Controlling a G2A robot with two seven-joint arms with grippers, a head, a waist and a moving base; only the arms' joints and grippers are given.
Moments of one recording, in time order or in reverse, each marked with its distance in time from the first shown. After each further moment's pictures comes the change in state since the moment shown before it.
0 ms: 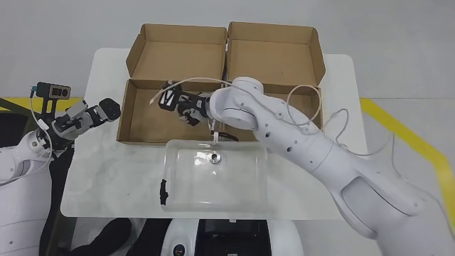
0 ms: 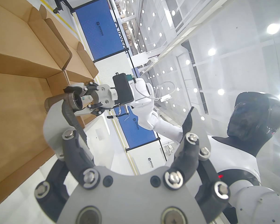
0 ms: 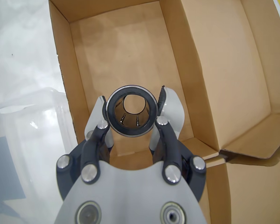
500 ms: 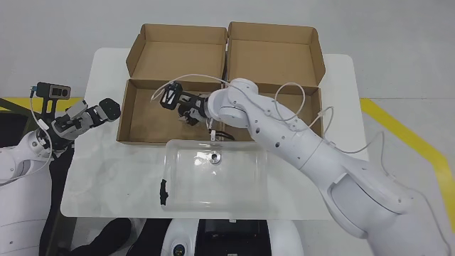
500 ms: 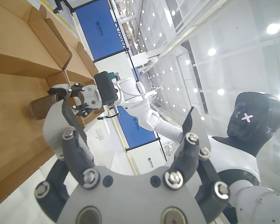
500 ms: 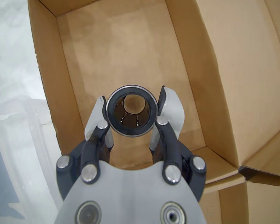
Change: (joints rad) left arm 0.000 0.000 0.000 0.000 0.000 0.000 0.000; right arm 0.004 -0.068 -0.016 0.178 -0.005 -0.033 -0.079
